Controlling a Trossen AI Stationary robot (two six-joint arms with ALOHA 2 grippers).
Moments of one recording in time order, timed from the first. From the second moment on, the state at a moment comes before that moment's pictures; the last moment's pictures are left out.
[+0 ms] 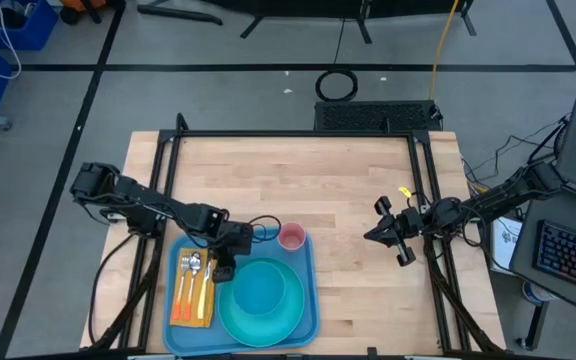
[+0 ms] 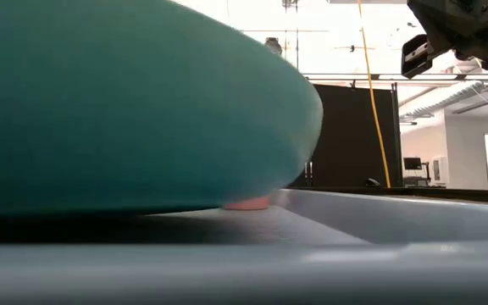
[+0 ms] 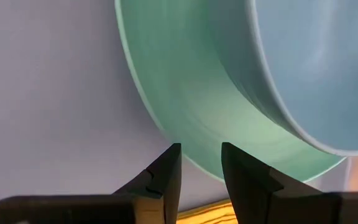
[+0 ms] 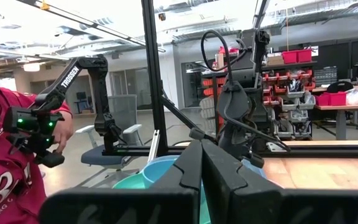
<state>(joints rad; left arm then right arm) -0.20 1.52 0.79 -0.50 0.44 -0.40 0.30 0.73 0.01 0.97 0.03 0.10</state>
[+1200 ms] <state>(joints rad) -0.23 1.53 0.79 -0.44 0.45 -0.44 0.30 0.73 0.01 0.97 0.03 0.10</state>
